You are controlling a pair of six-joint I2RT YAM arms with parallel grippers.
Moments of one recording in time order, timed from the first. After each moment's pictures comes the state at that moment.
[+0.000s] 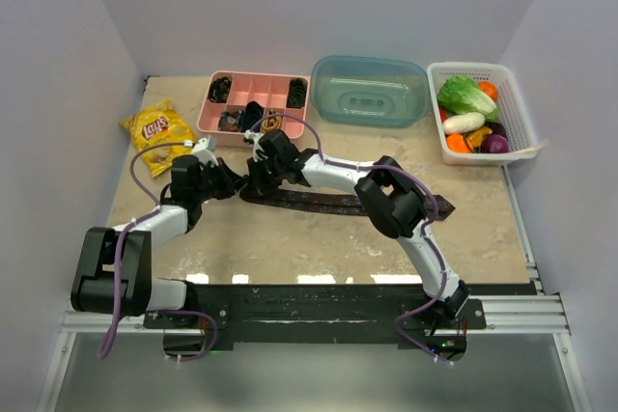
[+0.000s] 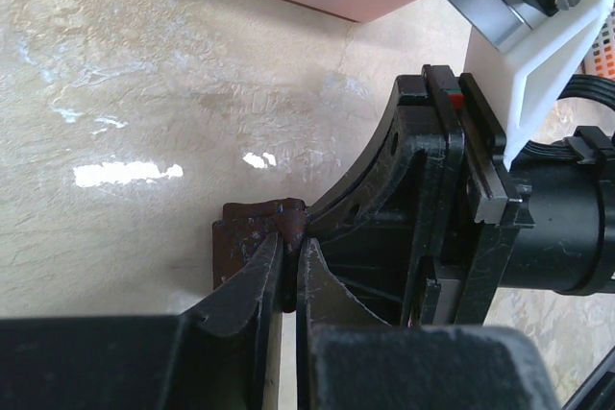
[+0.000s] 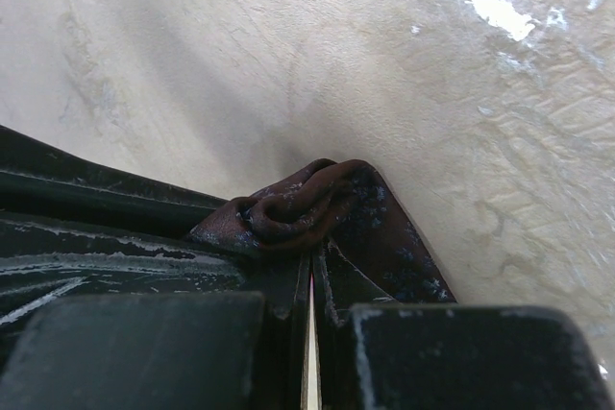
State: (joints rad) left arm -0.08 1.35 0.47 0.37 0.42 -0.48; right arm 0.86 2.31 1.73 -0.18 -0.32 0.43
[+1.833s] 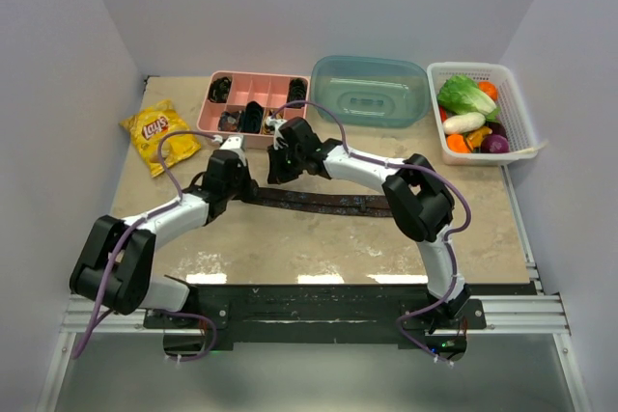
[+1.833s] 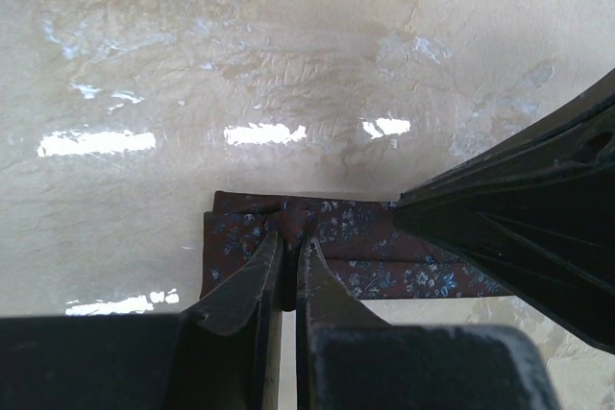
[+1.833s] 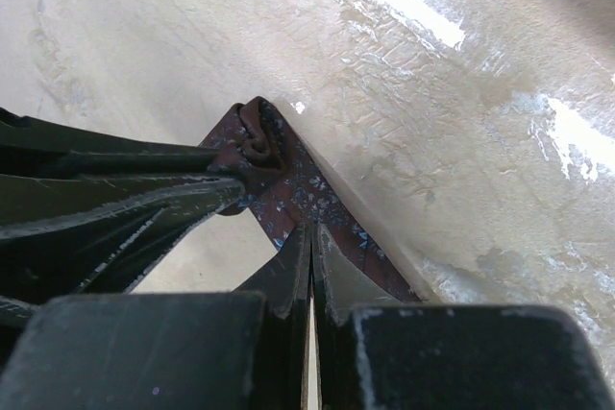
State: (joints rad) left arm -0.36 1.39 0.62 0.07 -0.06 -0.38; right arm 0.78 2.12 1.58 -0.23 -0.24 0.38
